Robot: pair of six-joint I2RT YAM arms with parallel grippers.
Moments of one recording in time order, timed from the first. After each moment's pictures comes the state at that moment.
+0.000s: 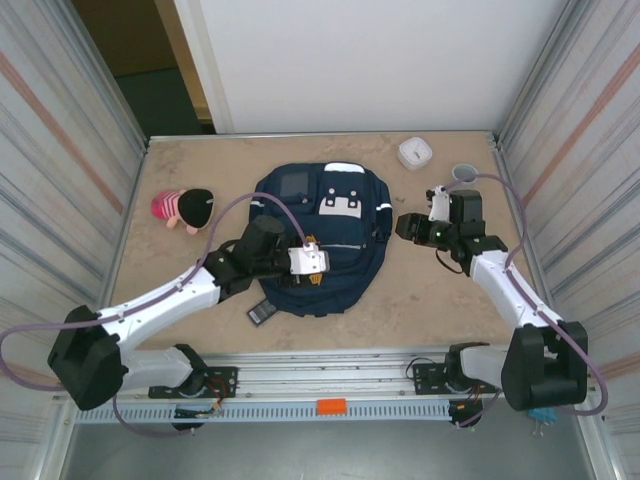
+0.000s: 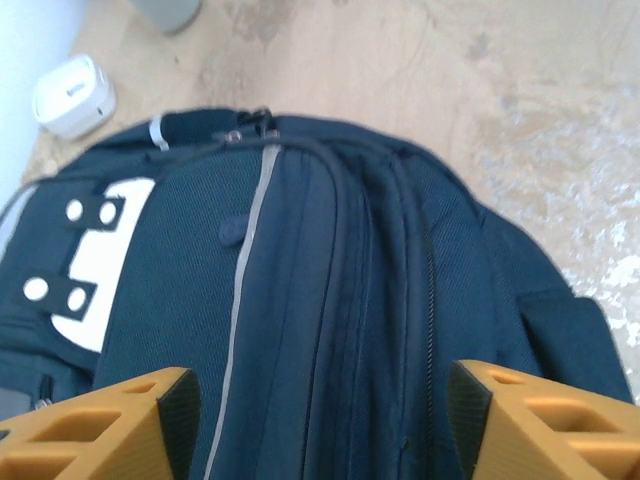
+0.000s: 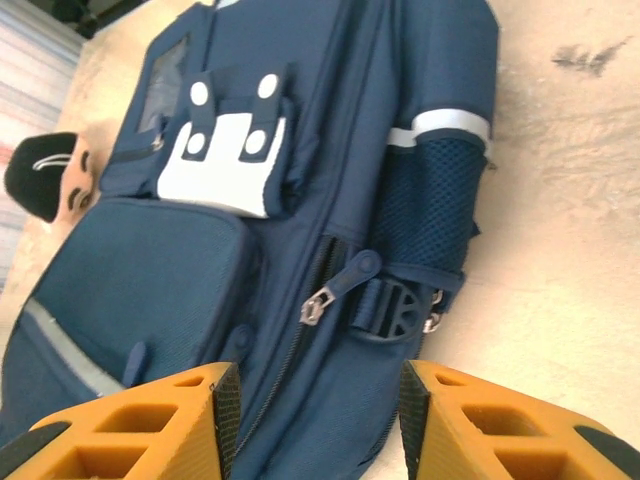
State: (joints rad) left arm -0.77 1.24 0.82 -0.25 0.24 0.76; right arm 0.12 1.17 0.75 -0.27 -0.47 0.37
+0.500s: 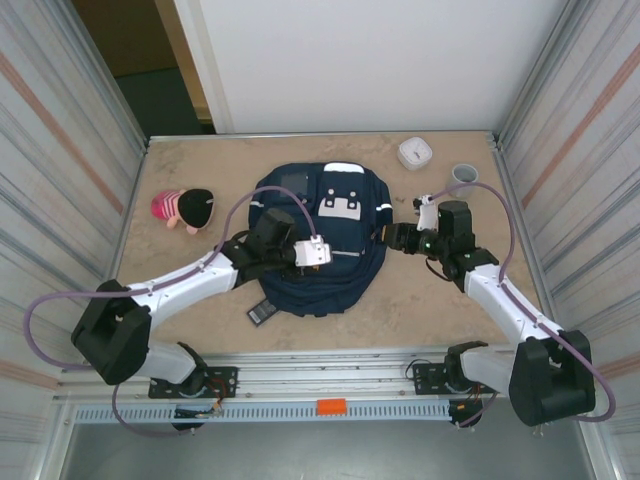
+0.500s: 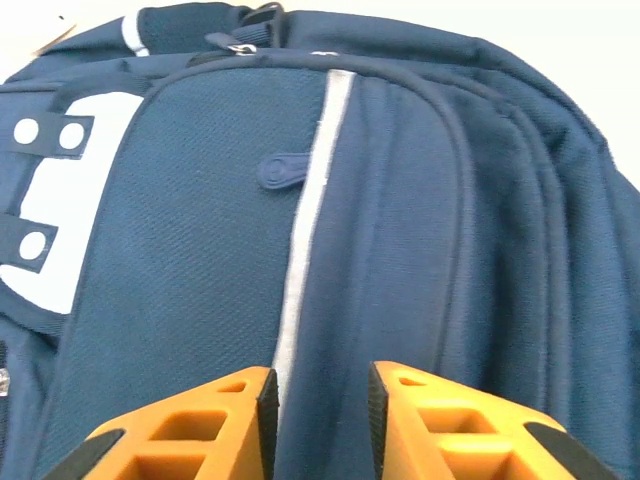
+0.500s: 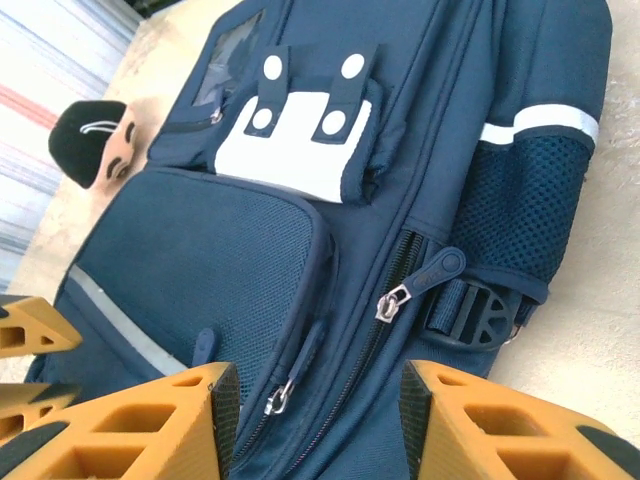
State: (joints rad) left arm -0.72 1.39 0.86 -0.22 0.21 0.78; right arm 0.21 1.12 0.65 -0.12 -0.46 0.36
